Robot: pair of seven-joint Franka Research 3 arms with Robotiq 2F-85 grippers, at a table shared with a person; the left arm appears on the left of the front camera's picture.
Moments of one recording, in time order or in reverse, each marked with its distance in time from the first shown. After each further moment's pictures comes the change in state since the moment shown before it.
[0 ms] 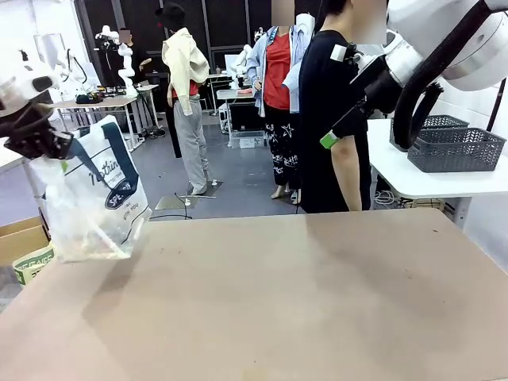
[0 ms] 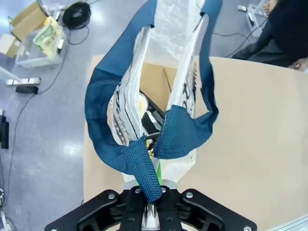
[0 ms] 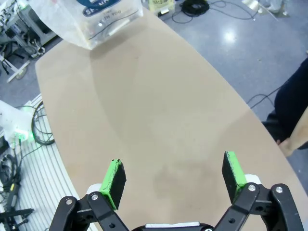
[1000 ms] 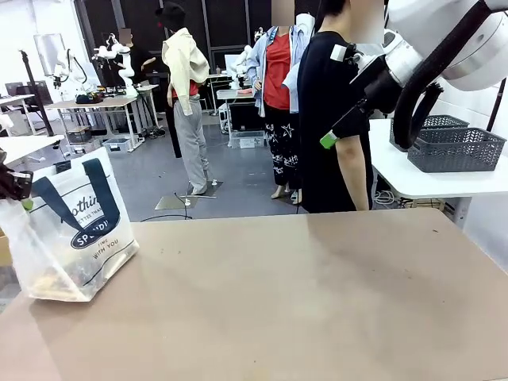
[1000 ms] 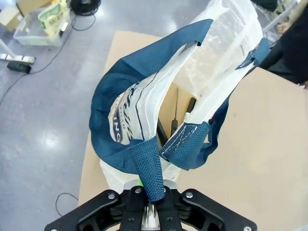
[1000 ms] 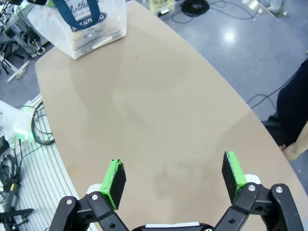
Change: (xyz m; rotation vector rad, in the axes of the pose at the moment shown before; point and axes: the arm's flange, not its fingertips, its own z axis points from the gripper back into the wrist) left arm -0.076 0.078 -0.041 -0.052 -0.048 0.187; right arm 0.000 0.000 0.000 0.000 0.000 0.000
